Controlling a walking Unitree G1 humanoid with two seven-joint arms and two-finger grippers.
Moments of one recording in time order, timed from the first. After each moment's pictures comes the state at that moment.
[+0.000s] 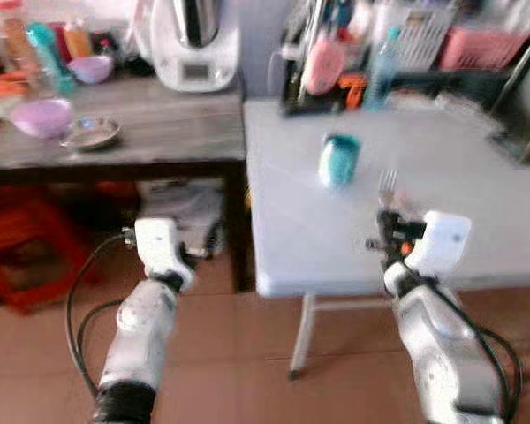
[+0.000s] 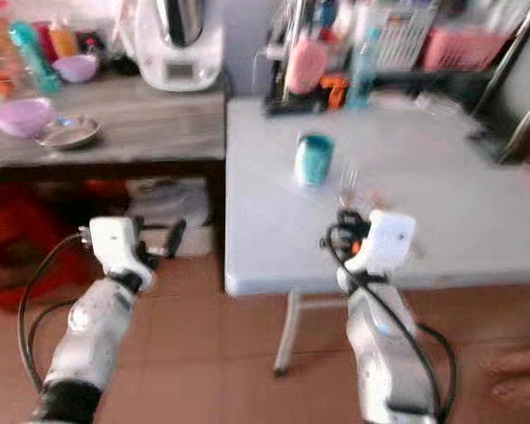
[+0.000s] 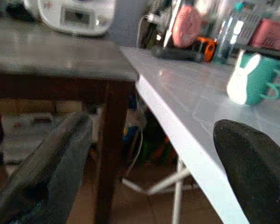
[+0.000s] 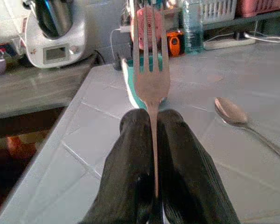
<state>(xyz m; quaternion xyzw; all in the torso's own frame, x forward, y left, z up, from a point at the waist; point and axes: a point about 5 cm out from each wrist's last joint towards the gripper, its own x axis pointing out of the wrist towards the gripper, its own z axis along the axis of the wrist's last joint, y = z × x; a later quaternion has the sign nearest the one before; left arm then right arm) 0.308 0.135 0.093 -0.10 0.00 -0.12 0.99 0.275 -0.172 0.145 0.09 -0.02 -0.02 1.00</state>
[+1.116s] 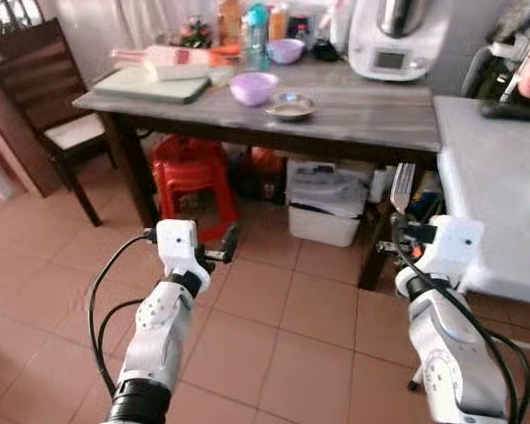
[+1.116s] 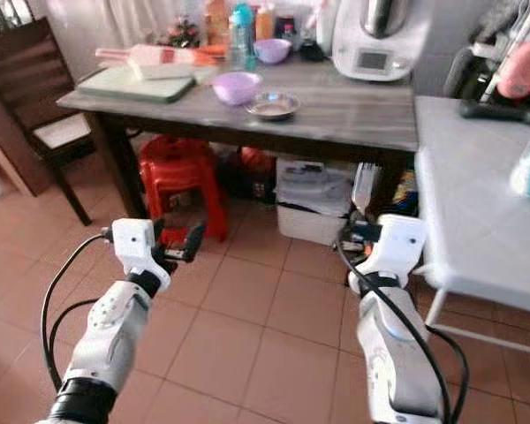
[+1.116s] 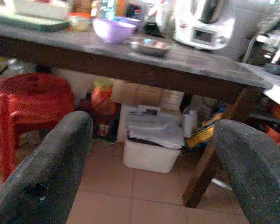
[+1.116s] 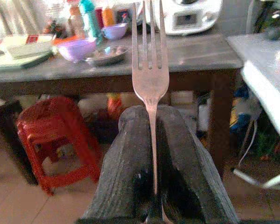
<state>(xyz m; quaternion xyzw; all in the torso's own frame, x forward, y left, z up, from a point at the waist) 0.309 0.131 0.093 -0.10 0.00 -0.13 0.99 0.275 -0.172 0.141 0.09 -0.02 -0.02 1.00</state>
